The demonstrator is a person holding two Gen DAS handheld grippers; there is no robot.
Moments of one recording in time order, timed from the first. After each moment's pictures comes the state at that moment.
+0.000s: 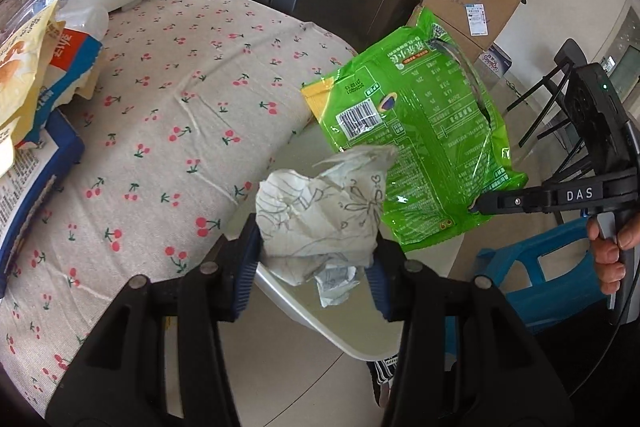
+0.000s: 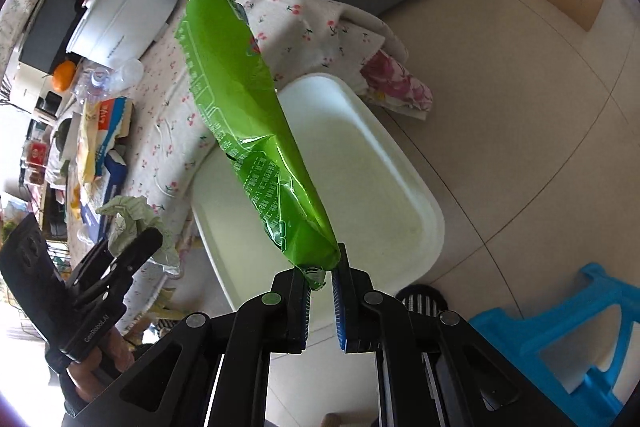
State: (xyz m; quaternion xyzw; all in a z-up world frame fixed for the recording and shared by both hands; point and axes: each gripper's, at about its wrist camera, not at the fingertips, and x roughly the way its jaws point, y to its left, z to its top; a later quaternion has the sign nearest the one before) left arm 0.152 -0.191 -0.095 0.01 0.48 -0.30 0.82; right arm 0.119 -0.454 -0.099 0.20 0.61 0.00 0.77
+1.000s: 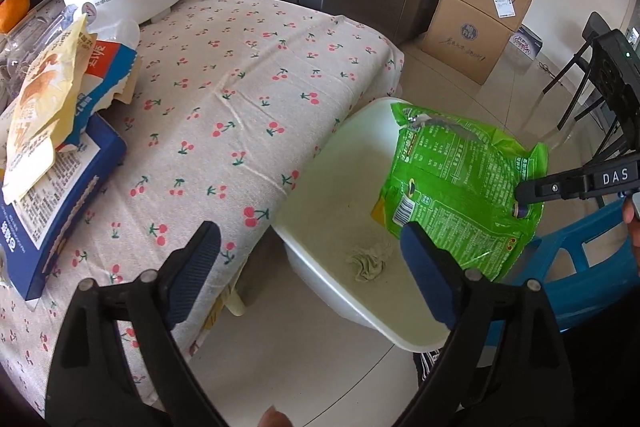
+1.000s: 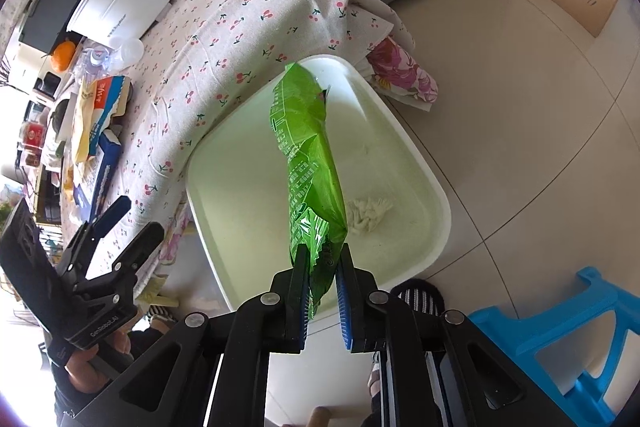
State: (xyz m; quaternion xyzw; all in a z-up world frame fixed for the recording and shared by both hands) left arm 0.143 -0.177 -0.094 0.08 0.47 -0.24 0.85; right arm 0.123 -0.440 -0.108 0.18 0.62 0.01 0.76
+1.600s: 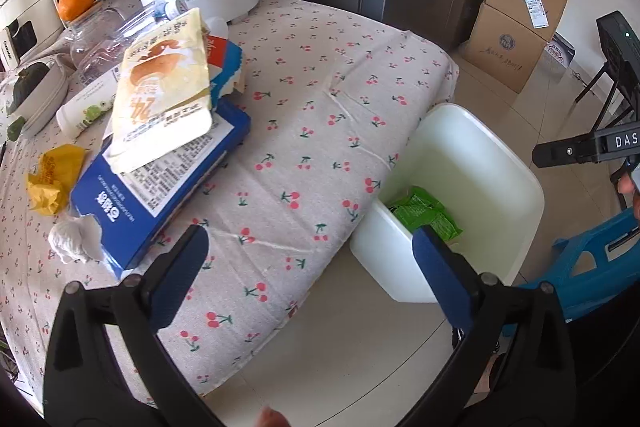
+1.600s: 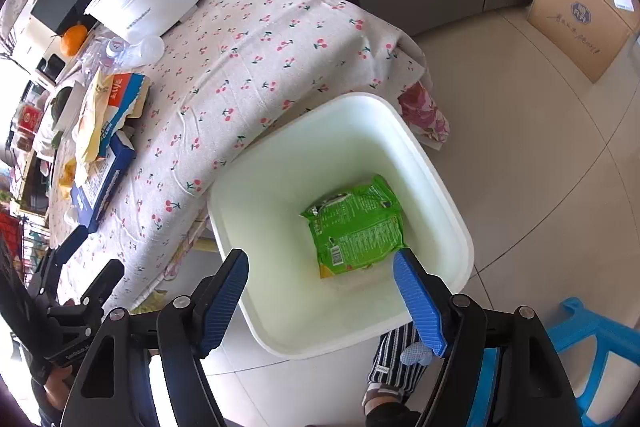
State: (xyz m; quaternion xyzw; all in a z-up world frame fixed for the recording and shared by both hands) left arm 0.139 -0.109 -0.073 0.09 0.46 -0.17 0.87; right arm 0.146 -0.393 -0.084 0.12 0.60 0.01 0.79
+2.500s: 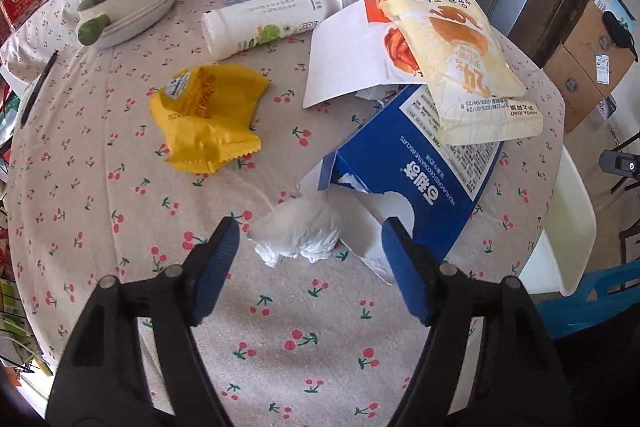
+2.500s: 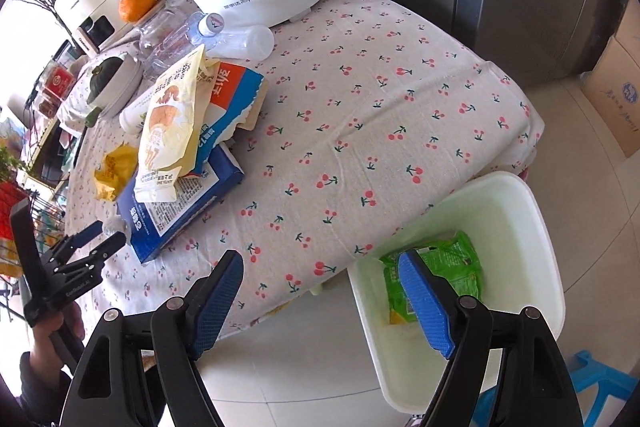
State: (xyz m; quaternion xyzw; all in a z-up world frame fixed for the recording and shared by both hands) left arm 0.210 0.077 -0.100 0.01 0.52 -0.09 0.85; right arm 0.207 -0.246 -0.066 0.07 0.56 0.07 0.82
